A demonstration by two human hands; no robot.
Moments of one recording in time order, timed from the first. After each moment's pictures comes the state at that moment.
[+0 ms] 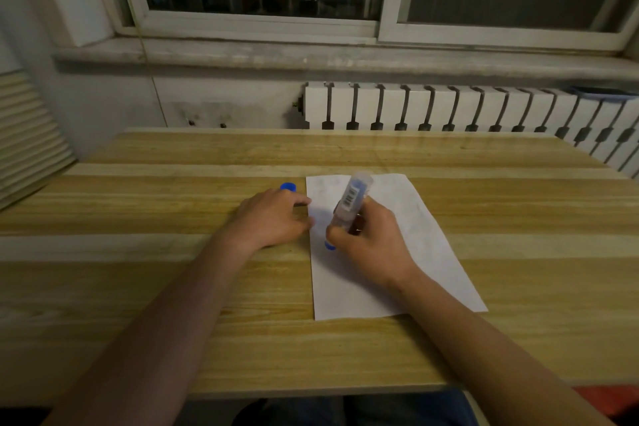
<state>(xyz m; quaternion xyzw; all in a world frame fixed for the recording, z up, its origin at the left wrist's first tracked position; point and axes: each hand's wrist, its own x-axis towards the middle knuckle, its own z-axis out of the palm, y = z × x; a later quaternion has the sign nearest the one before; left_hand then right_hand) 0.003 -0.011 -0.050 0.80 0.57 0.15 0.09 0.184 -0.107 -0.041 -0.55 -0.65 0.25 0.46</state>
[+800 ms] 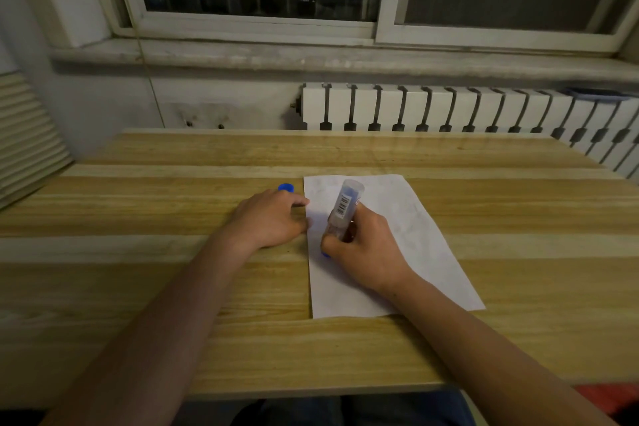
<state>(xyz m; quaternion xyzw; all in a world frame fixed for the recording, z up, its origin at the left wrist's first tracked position) 0.004 -0.010 -0.048 0.81 0.57 0.14 0.10 0.182 -0.108 -0.047 -0.55 -0.67 0.24 0.44</state>
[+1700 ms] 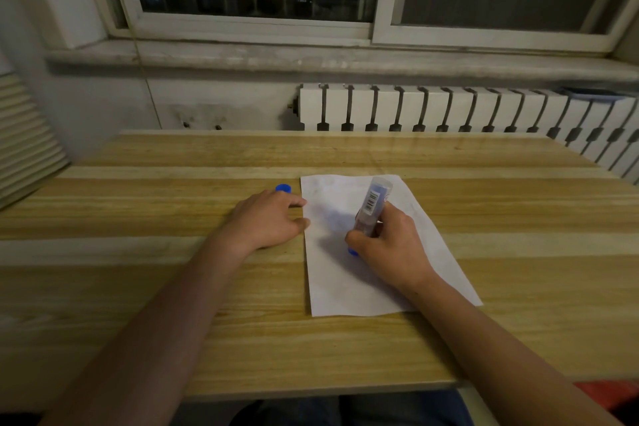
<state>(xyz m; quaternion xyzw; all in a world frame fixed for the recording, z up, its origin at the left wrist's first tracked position) 0.004 -0.009 -0.051 0.81 0.56 0.16 0.09 0.214 -0.108 -0.051 -0.62 -0.61 0.21 0.45</state>
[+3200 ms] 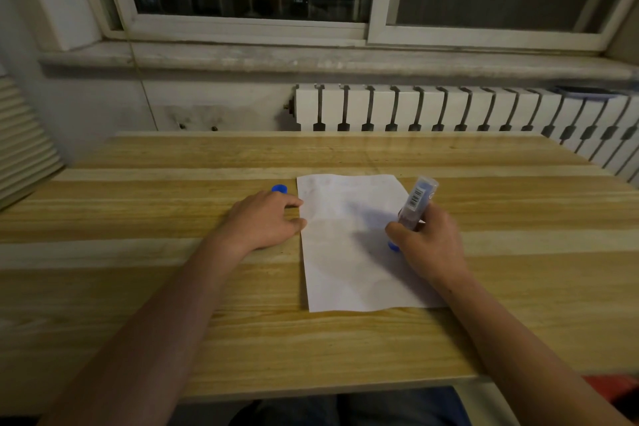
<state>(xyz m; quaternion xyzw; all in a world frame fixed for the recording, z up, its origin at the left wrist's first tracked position) 0.004 -0.014 -0.047 0.81 0.56 0.14 0.09 0.261 -0.116 -0.051 -0.67 -0.55 0.14 0.48</state>
